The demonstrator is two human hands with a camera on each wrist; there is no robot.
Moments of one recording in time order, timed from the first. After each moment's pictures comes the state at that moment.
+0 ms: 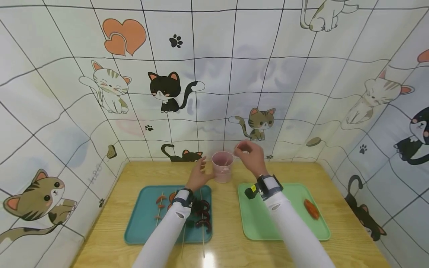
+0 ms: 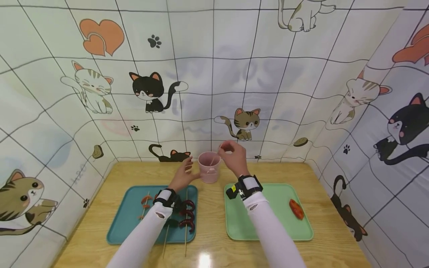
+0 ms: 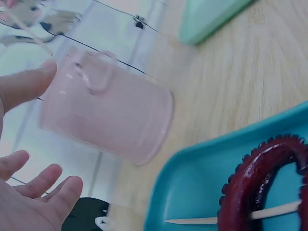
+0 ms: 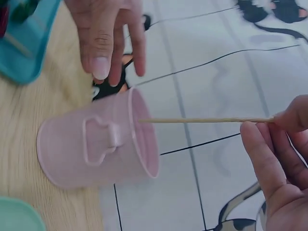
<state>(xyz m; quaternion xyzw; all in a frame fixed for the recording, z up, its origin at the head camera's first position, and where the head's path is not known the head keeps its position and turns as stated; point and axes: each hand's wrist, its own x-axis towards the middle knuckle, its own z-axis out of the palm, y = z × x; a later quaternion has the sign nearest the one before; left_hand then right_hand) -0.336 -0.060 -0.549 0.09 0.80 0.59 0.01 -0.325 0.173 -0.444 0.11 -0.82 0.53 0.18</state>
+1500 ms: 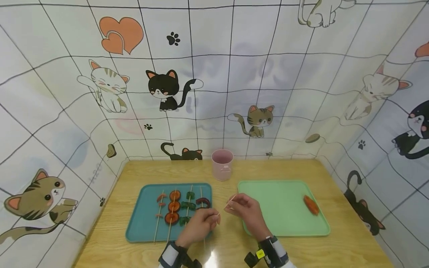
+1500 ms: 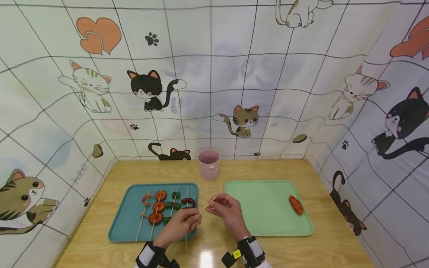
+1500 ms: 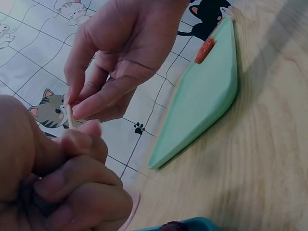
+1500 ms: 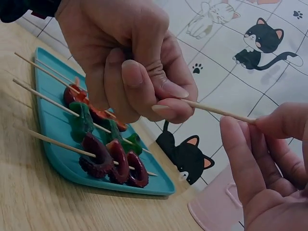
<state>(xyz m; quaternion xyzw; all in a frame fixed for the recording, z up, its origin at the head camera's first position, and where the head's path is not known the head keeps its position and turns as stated) -0.164 -0.058 -0.537 0.19 0.79 0.56 0.14 -0.175 0.151 -0.535 0.02 -0.62 0.78 -0.05</state>
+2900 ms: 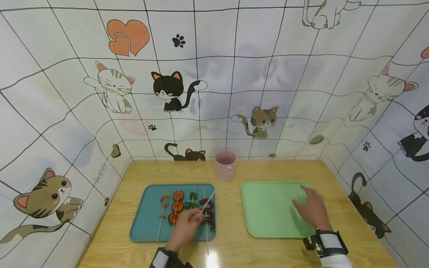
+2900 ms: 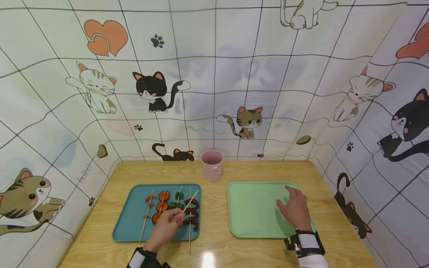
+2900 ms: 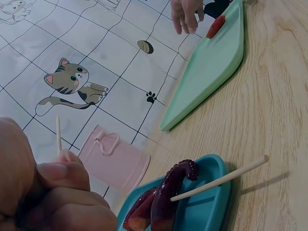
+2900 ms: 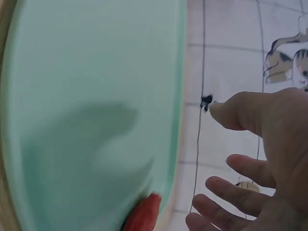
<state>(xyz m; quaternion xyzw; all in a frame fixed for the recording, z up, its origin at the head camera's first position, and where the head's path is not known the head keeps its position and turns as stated) -0.155 -0.097 -0.543 0.03 0.83 0.55 0.06 -0.197 0.348 -0.549 -0.02 -0.96 0.26 0.09</state>
